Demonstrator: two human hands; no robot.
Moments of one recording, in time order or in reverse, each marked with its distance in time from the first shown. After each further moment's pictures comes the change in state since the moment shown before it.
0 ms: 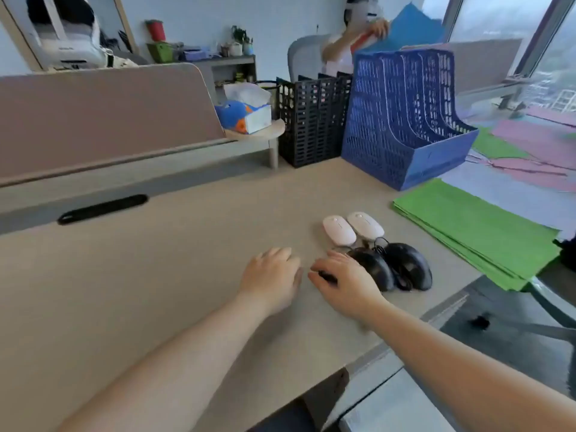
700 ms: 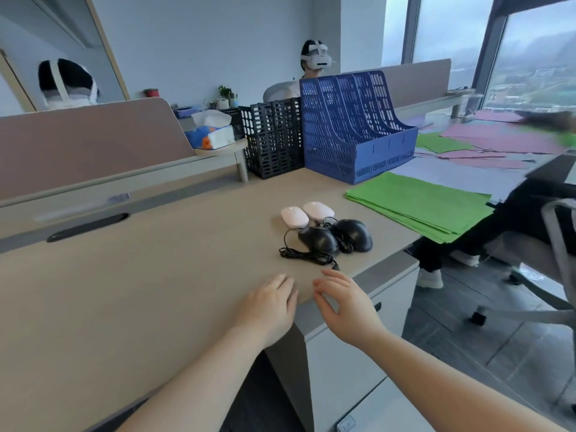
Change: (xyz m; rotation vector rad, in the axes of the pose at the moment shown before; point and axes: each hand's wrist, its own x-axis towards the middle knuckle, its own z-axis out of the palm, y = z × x) left_hand -0.066 0.104 0.061 -0.087 -0.032 -0.041; right_hand -0.121 0.092 0.025 0.009 0.392 -0.266
